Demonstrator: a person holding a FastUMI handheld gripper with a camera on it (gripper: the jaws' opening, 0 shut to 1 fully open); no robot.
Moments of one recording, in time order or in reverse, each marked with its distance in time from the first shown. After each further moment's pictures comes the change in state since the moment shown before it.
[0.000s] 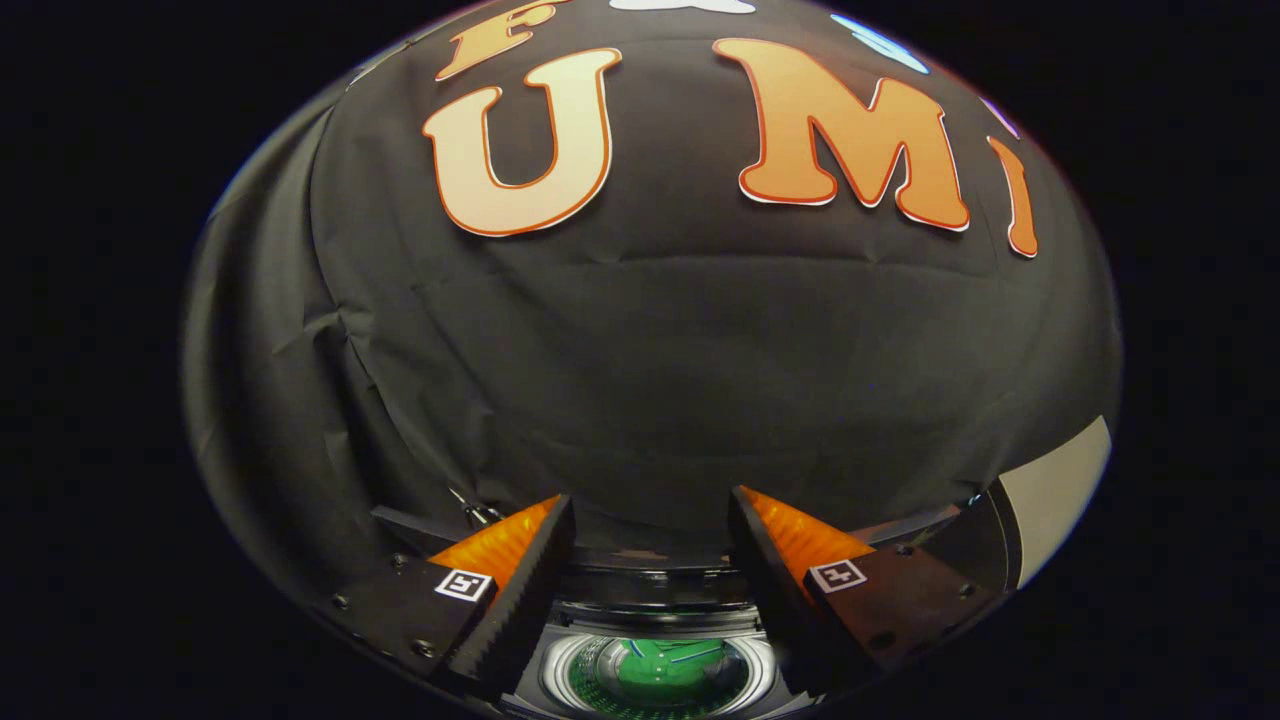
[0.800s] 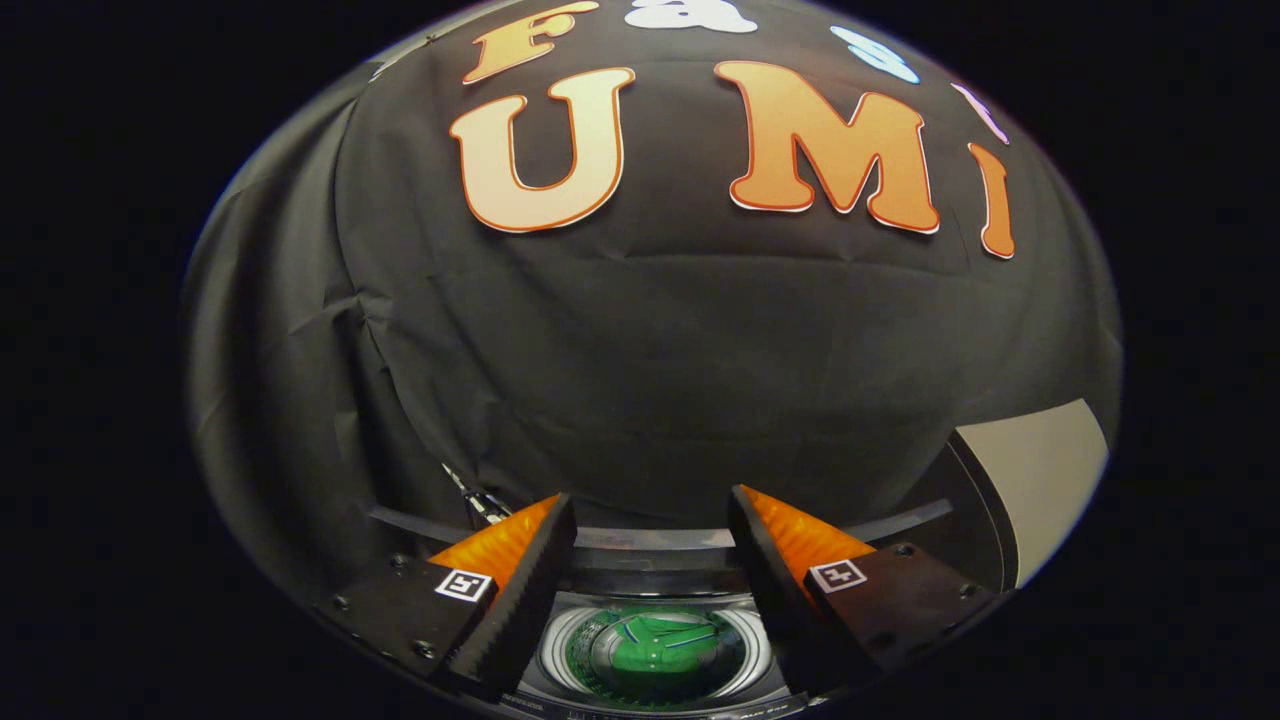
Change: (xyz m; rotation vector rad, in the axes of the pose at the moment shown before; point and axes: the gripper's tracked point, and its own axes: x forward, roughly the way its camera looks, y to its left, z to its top) arm -0.058 0.008 -0.042 -0.020 -0.028 -0.030
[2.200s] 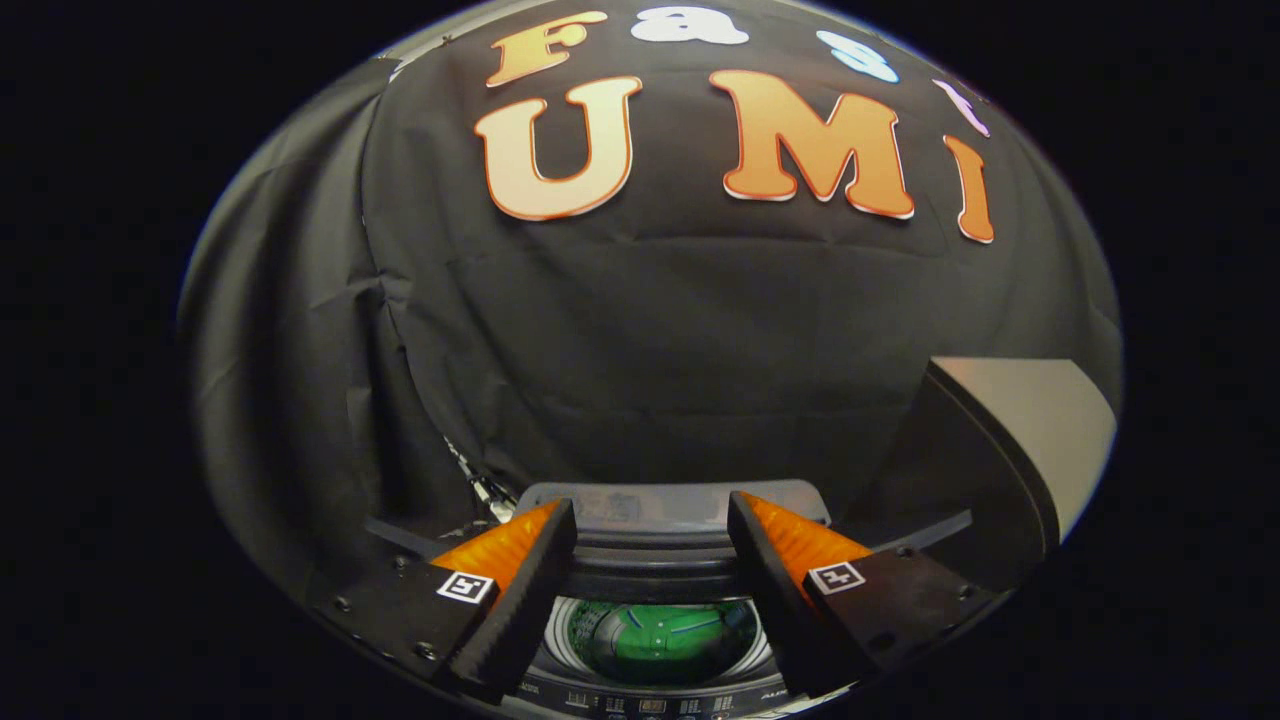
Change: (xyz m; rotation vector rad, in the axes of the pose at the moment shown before) arm -0.027 0.010 -0.089 0.013 0.029 0.001
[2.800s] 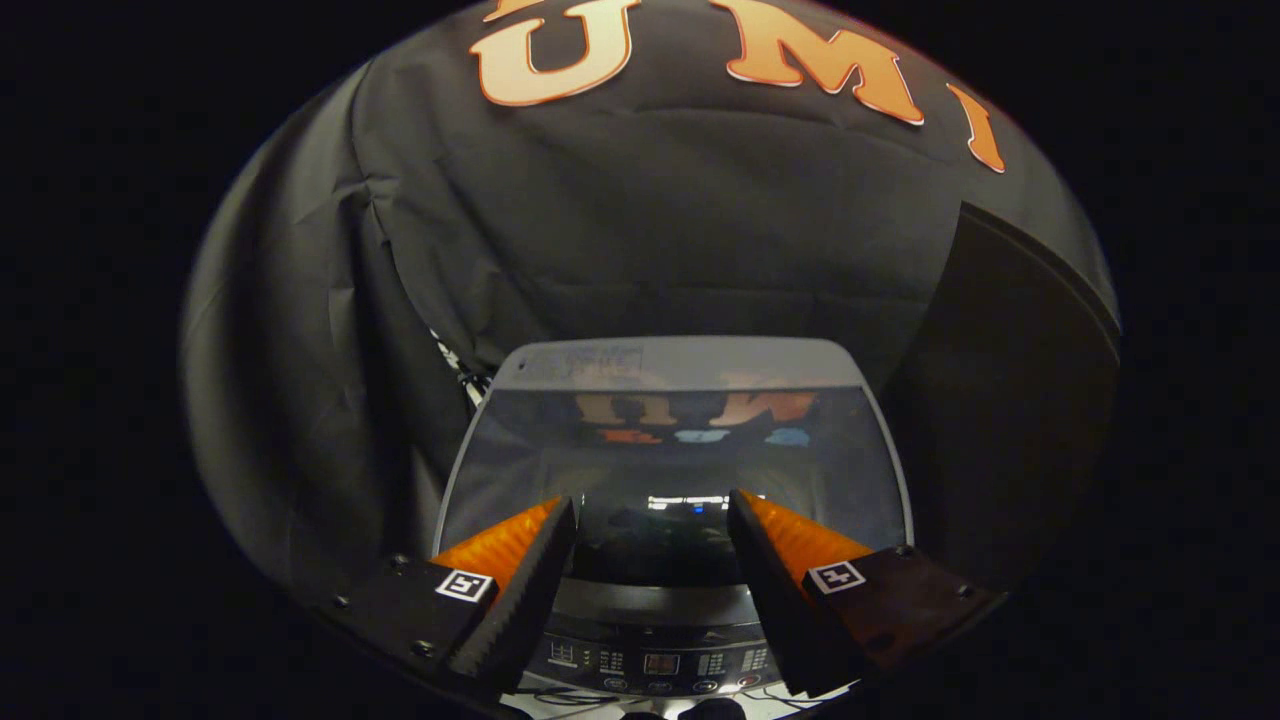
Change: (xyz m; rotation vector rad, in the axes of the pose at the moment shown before) arm 0.018 0.003 -0.115 0.013 0.263 0.007
